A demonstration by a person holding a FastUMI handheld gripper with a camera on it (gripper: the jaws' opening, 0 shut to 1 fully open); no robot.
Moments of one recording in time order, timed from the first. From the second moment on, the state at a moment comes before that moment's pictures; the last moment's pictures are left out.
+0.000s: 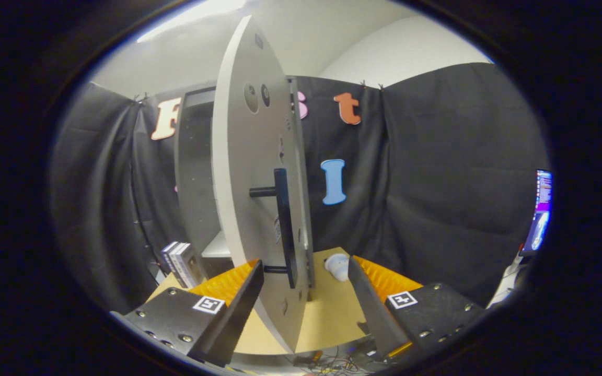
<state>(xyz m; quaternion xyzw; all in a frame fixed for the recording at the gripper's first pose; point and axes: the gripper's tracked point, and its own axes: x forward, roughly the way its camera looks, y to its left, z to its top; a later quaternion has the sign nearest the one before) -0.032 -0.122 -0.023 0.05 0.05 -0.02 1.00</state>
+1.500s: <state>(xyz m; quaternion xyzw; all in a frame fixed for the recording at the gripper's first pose) 0.179 0.124 -0.045 0.01 0.04 0.15 0.99</state>
